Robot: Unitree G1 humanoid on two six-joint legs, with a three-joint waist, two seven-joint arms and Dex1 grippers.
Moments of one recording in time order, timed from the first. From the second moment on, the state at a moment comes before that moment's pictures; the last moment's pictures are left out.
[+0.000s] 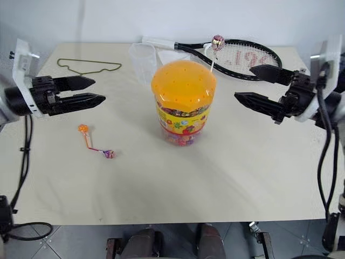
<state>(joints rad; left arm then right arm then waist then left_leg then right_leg) -0.74 0.91 0.28 0.04 -0.72 0.82 -1.06 -0.68 -0.91 -0.27 -0.07 0.82 0.65 0.97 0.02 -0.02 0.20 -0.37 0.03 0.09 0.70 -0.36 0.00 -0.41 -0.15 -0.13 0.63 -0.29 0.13</state>
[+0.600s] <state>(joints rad) -0.66 0.84 0.32 0.08 -0.79 0.60 -1.34 -1.11 -0.58 -0.06 0.43 0.57 0.53 1.04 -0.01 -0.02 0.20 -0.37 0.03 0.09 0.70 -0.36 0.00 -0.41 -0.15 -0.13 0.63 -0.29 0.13</state>
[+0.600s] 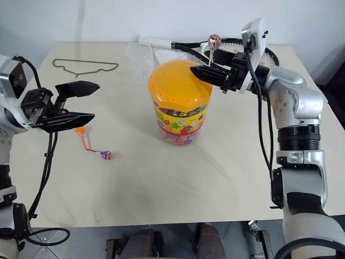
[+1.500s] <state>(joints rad) -0.70 0.81 0.27 0.10 -0.79 0.54 -1.35 -1.37 -0.61 -0.09 0.48 0.48 0.55 1.06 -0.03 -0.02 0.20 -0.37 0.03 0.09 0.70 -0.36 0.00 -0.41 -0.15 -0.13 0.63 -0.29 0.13</state>
